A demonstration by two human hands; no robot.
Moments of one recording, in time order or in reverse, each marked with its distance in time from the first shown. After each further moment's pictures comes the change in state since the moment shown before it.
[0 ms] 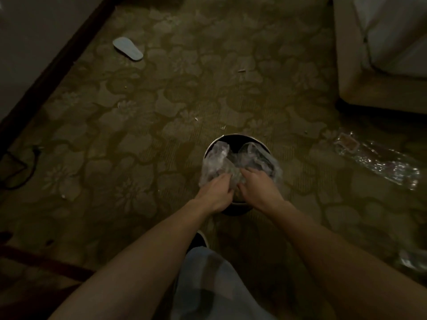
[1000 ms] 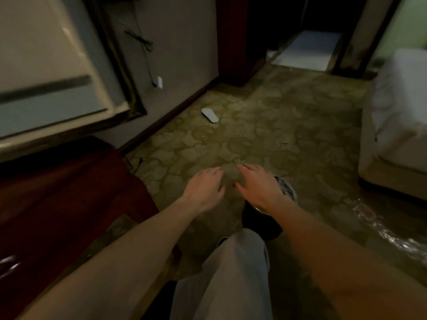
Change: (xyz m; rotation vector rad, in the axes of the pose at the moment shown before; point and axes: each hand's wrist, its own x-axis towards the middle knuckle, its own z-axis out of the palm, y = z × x) left_hand -0.339 0.051 -0.135 0.351 0.604 -0.089; right_hand -0.204 -0.201 -0.135 -0.275 0.187 -0.491
